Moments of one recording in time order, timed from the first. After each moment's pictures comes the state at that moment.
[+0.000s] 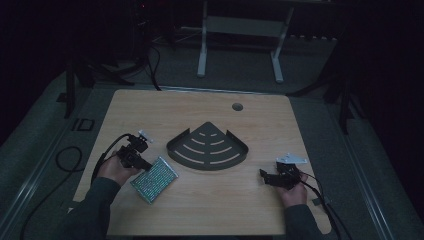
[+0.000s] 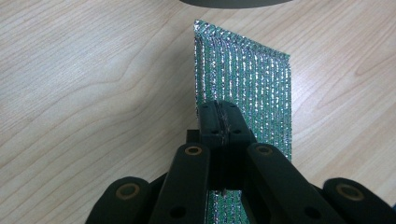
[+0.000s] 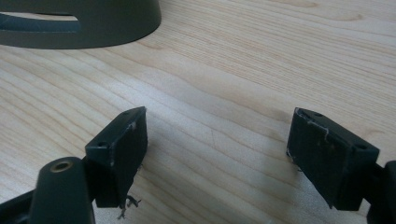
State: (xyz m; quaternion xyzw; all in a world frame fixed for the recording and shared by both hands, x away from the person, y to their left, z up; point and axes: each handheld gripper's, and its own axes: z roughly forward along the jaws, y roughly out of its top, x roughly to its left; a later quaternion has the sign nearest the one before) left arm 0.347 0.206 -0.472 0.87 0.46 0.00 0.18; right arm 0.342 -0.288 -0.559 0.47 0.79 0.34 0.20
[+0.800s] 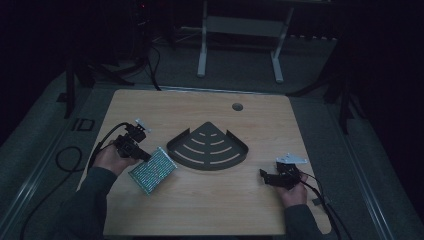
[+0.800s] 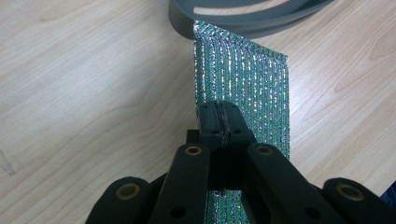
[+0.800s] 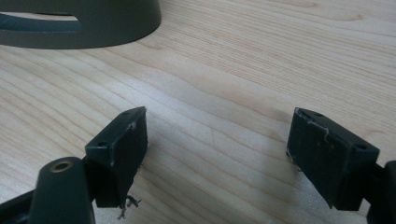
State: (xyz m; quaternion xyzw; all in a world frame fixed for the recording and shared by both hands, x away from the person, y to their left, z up) left arm 0.358 0.209 -0.438 0.87 0.45 0.01 0.19; right arm 0.342 -0.288 -0.559 0.46 0.79 0.34 0.21
